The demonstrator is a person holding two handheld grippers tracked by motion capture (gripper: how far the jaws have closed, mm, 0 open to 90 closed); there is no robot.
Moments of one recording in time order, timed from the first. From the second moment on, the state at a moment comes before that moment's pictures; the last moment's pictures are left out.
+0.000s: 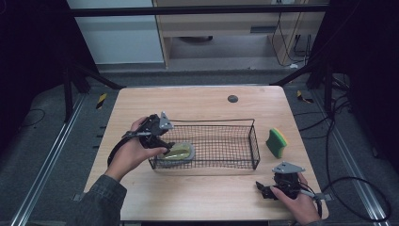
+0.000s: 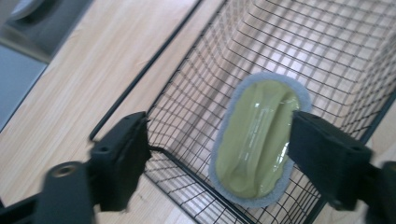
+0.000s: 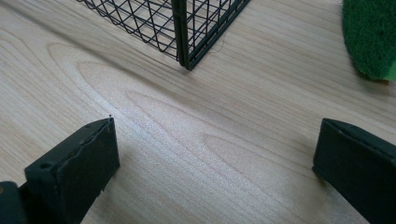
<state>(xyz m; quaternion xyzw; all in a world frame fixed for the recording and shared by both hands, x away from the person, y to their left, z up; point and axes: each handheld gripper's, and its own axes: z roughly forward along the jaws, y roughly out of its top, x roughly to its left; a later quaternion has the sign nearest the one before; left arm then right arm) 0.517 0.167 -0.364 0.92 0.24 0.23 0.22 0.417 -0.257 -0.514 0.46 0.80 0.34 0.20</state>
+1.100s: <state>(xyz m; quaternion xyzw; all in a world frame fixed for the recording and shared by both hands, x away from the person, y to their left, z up) 0.481 0.300 -0.464 0.82 0.45 0.20 0.29 0.433 -0.294 -0.443 0.52 0.78 0.26 0.23</state>
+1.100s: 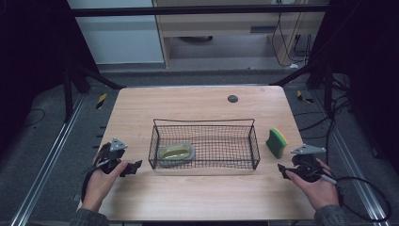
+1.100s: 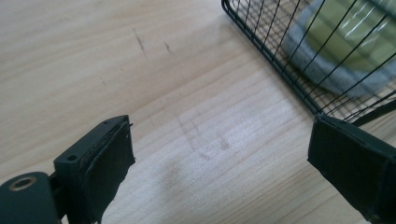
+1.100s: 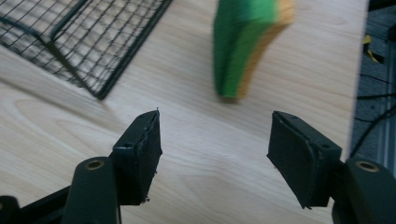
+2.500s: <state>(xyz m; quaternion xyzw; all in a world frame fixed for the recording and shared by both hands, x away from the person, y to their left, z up) 0.493 0.317 -0.508 0.79 0.47 0.21 0.32 0.504 -0.276 -0.382 0.53 0.80 0.21 0.21</state>
